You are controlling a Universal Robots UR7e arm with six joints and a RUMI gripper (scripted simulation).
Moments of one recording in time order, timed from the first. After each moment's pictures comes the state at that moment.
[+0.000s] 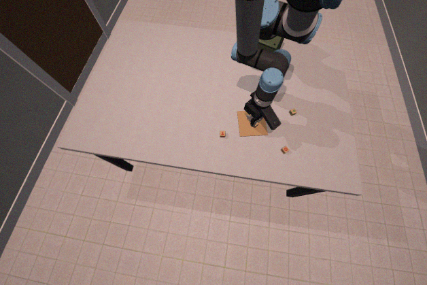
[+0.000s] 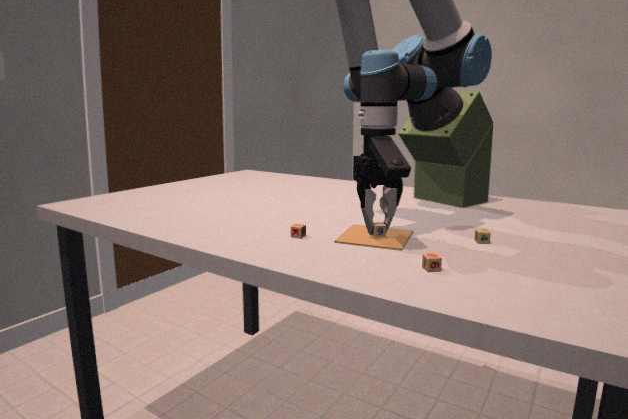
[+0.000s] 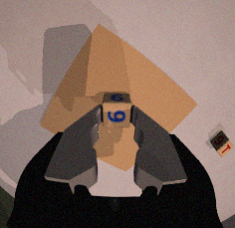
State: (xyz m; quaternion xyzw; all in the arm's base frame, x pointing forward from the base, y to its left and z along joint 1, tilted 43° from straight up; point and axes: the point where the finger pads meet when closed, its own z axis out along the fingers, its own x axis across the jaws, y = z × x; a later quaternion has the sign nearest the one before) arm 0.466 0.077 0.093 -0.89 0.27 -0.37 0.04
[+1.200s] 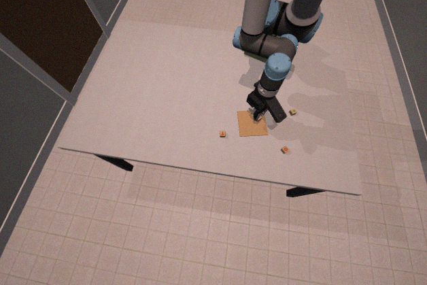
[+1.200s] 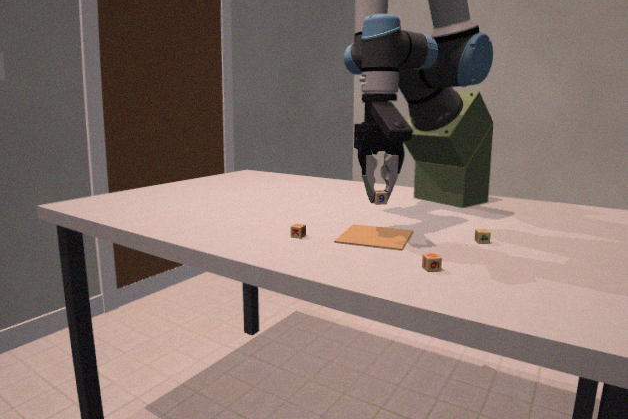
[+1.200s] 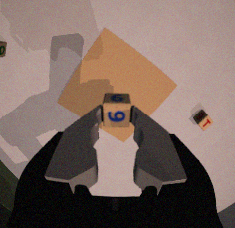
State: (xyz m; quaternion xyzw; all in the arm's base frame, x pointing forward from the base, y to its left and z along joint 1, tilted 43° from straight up) arm 0.420 0.086 0.143 -0.89 0.27 -0.37 0.04
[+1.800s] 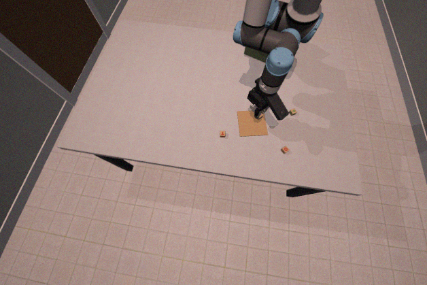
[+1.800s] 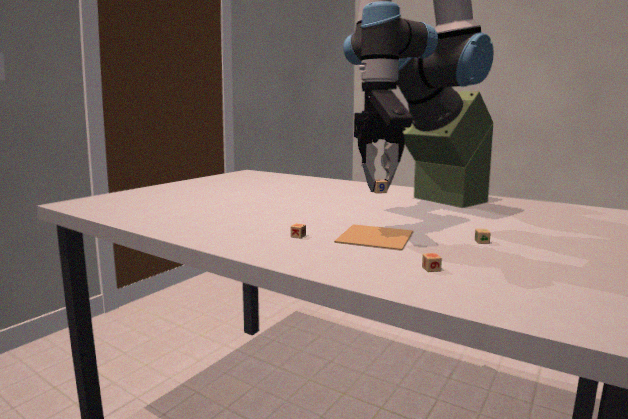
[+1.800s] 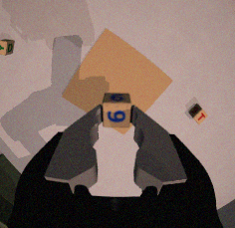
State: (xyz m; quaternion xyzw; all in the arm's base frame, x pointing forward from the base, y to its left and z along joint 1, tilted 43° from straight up) arm 0.404 0.088 0.161 -0.89 0.27 -0.37 0.04
